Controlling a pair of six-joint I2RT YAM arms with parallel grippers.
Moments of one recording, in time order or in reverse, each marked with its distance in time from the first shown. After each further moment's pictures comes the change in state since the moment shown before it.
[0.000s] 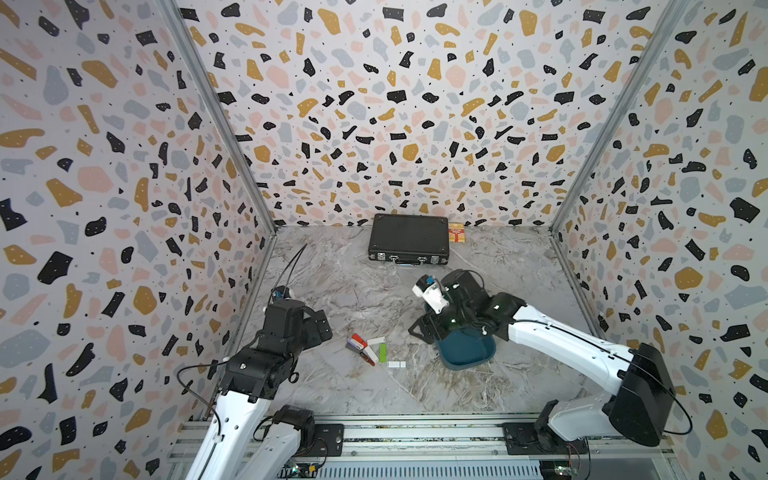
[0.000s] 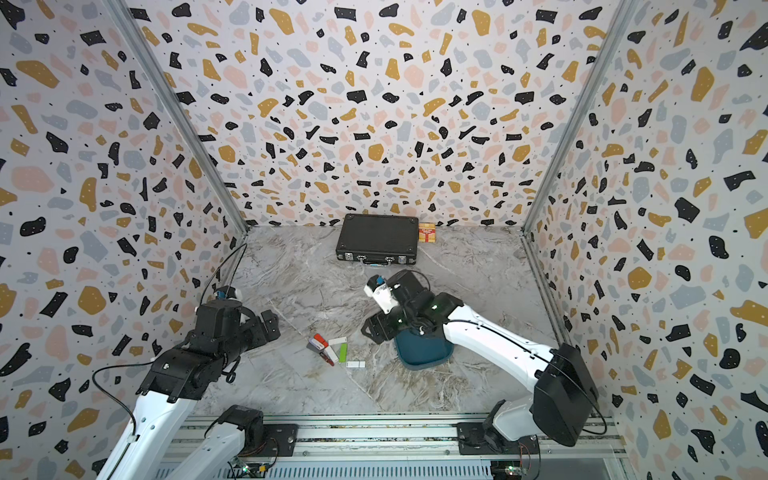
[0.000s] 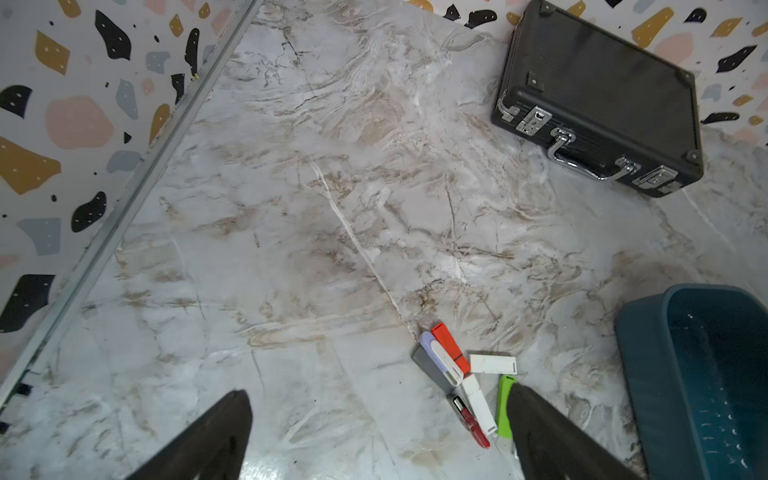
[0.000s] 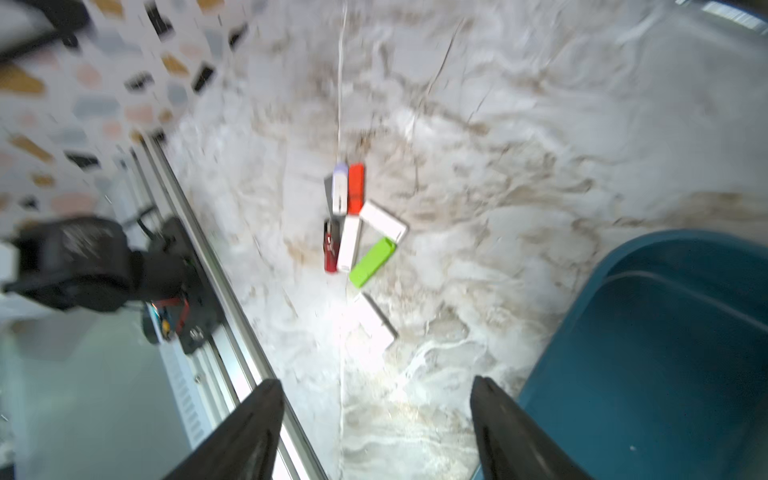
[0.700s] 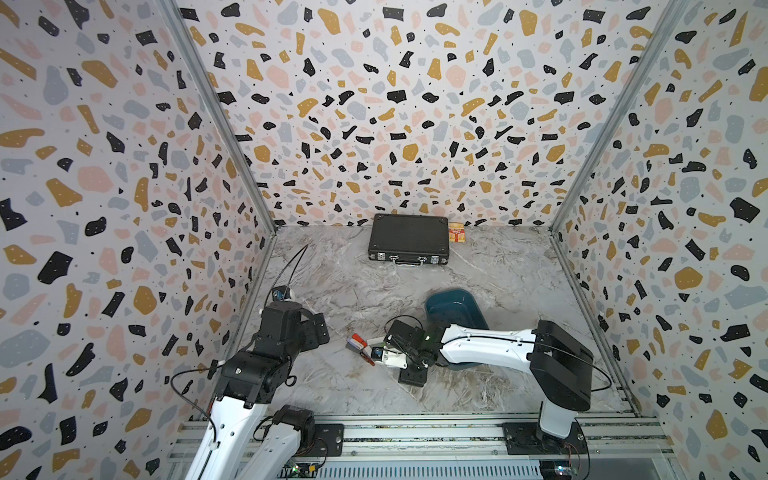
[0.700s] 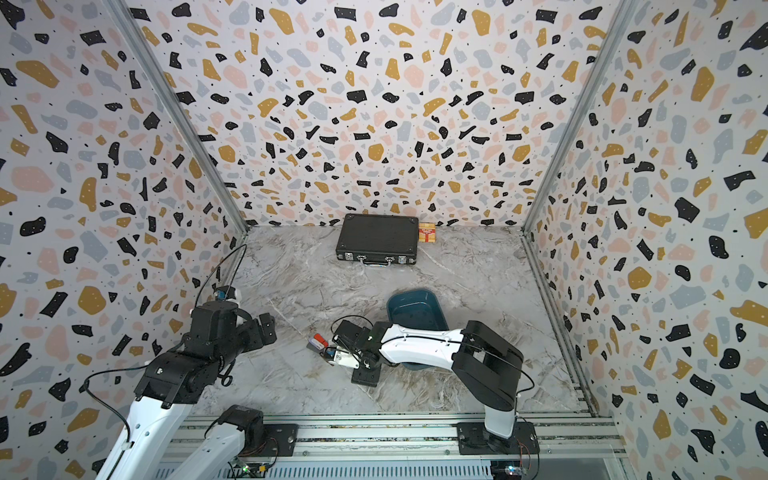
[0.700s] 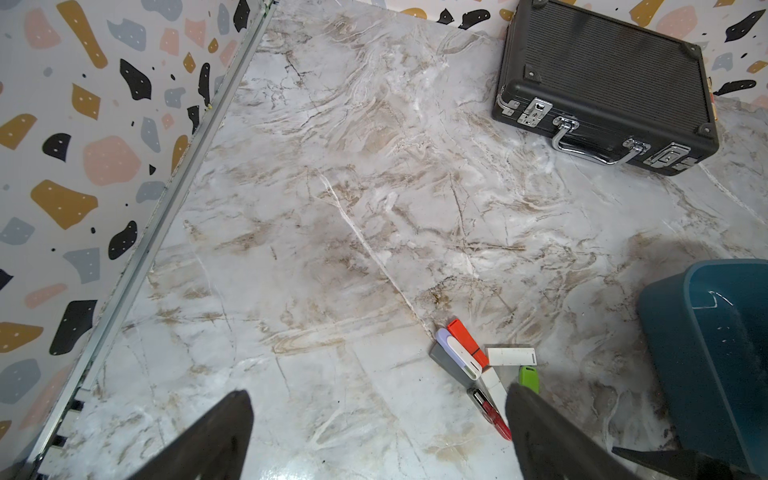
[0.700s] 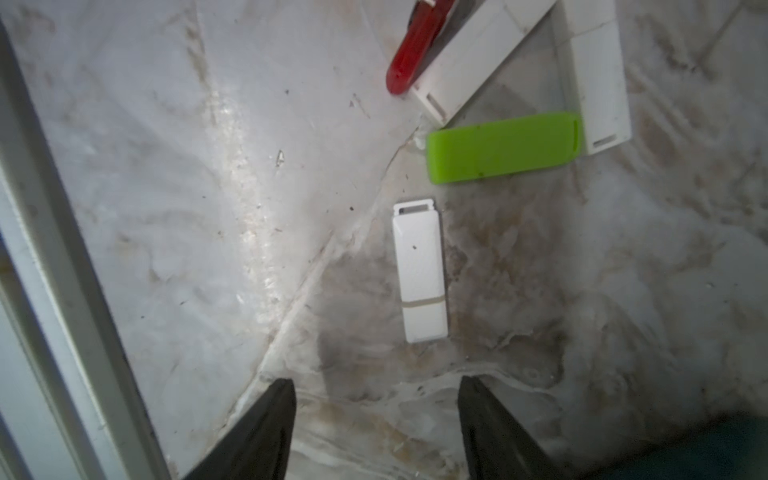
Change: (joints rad) left arm 0.000 -0.011 0.006 -0.012 -0.014 0.067; right arm 0.269 0.383 0.120 -0.102 0.293 -0.503
